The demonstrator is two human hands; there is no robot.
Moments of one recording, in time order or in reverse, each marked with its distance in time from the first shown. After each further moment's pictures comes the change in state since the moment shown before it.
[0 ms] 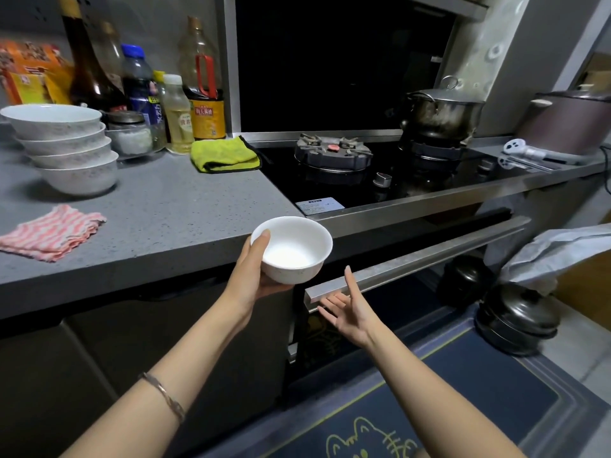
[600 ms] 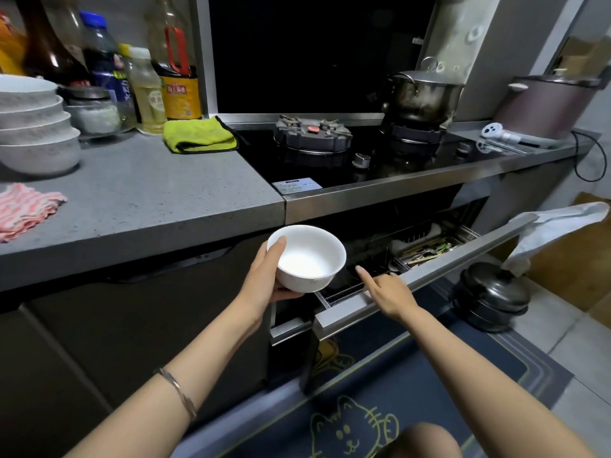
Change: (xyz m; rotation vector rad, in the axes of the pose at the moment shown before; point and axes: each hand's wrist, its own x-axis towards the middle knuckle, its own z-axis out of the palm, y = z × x) left_hand -0.017 -0.039 0.037 0.058 -0.112 -0.075; right_hand -0.037 -0.054 -0.078 -1.761 0.317 -0.324
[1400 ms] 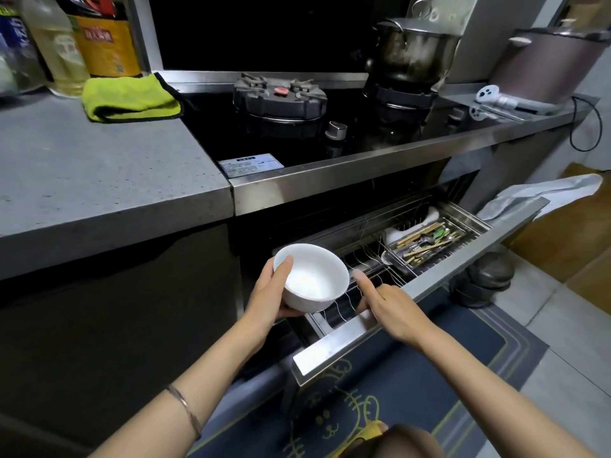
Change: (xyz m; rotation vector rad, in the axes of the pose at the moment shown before) left_hand 0.050 -0.061 0.061 0.036 -0.003 -0.144; right_hand -0.015 0.041 -0.010 0.175 -0.013 -0.051
